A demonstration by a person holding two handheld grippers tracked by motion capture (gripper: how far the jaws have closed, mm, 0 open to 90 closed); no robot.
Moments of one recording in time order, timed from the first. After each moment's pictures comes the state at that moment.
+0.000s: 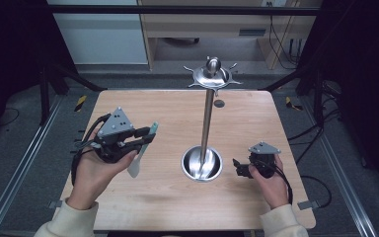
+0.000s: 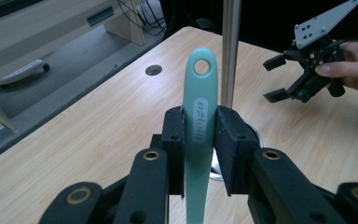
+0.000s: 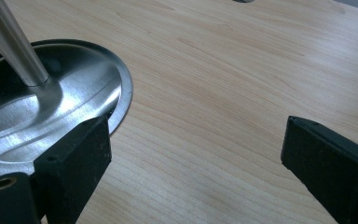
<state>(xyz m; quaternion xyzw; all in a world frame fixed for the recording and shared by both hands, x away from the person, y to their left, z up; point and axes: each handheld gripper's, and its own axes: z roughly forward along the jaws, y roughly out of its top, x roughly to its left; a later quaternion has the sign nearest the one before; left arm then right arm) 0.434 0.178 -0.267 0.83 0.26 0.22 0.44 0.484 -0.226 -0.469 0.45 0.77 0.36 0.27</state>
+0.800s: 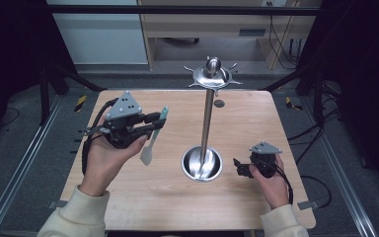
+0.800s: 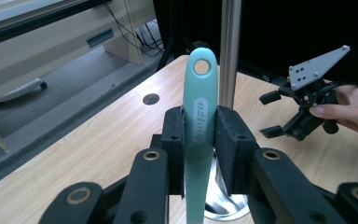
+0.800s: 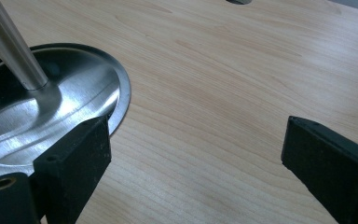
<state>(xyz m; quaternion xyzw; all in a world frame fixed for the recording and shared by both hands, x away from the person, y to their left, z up) 0.450 0.155 -0.243 0.81 0.25 0.22 0.48 0.484 -0.227 -0.468 0.45 0.76 0.37 0.27</state>
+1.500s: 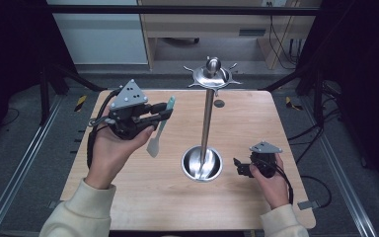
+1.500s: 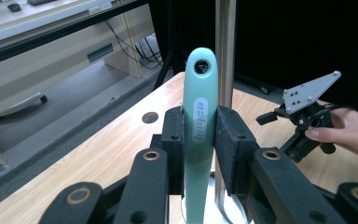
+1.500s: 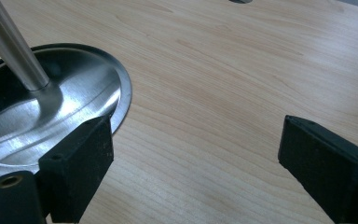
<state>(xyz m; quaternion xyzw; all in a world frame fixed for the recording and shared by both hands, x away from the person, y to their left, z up) 0.456 0.142 -0.222 0.80 0.25 0.23 0.50 0.484 -0.228 -0.467 0.46 0.76 0.37 0.27</state>
